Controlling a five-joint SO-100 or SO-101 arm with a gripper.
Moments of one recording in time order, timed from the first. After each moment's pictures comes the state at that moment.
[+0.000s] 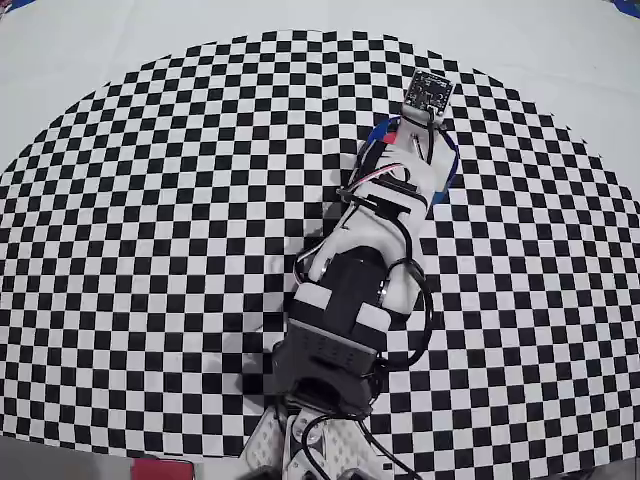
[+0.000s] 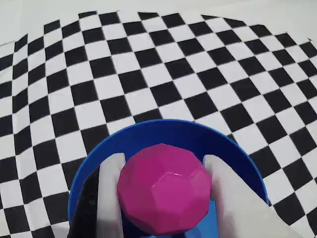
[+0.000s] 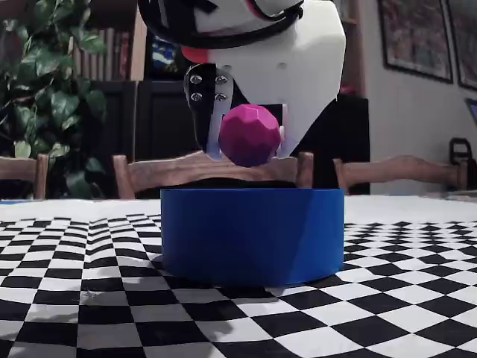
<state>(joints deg) 23.6 83.6 120.0 -5.4 -92.3</state>
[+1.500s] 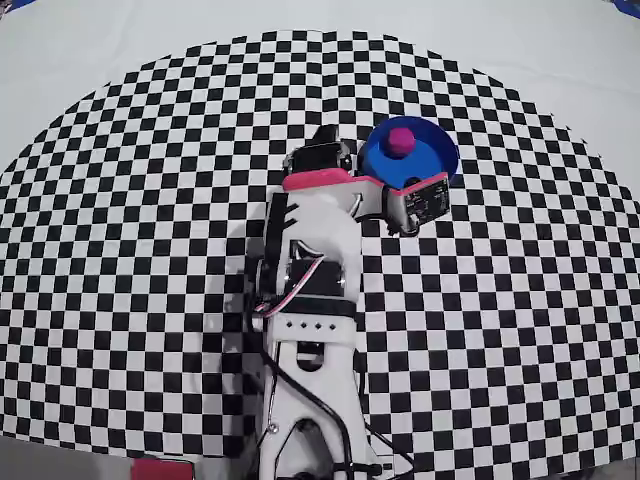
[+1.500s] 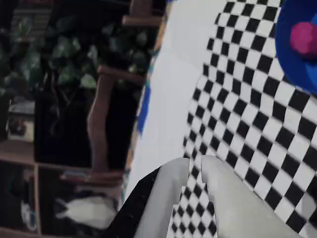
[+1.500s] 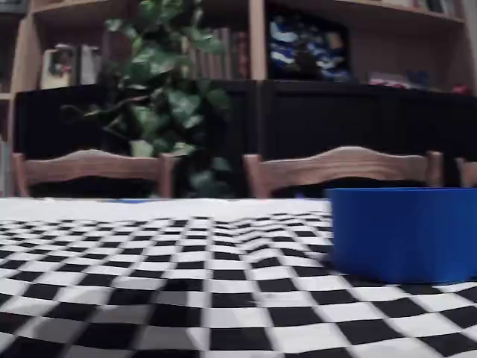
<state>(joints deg) 5.2 151.7 155.3 12.1 -17.1</state>
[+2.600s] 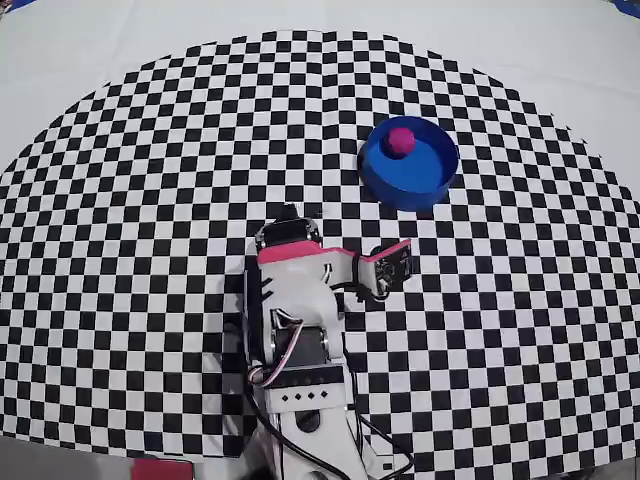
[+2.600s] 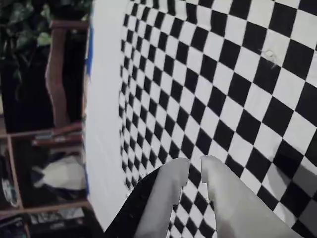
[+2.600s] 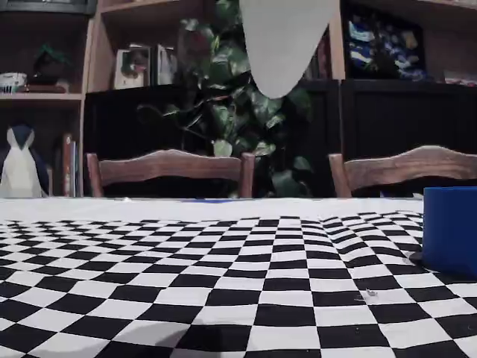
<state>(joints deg) -3.8 183.9 175.8 35.6 -9.4</state>
